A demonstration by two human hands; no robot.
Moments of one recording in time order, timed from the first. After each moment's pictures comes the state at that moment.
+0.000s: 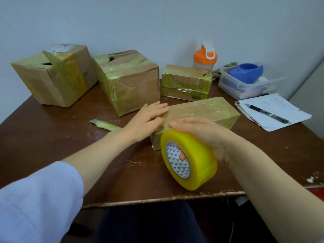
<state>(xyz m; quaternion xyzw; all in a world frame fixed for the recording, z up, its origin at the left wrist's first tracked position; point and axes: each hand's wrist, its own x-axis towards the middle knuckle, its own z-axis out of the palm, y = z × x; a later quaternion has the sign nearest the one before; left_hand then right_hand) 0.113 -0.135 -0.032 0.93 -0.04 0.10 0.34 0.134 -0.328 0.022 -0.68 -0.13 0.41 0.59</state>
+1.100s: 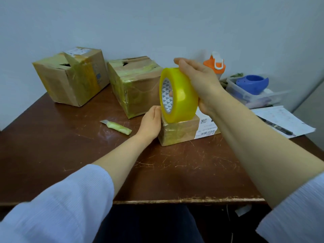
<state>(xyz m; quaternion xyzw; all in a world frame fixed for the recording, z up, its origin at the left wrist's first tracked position) 0.124 -0.145 -0.043 0.78 0.18 0.24 0.55 0.168 -0.256 0.086 -0.69 -0.22 0.14 0.68</state>
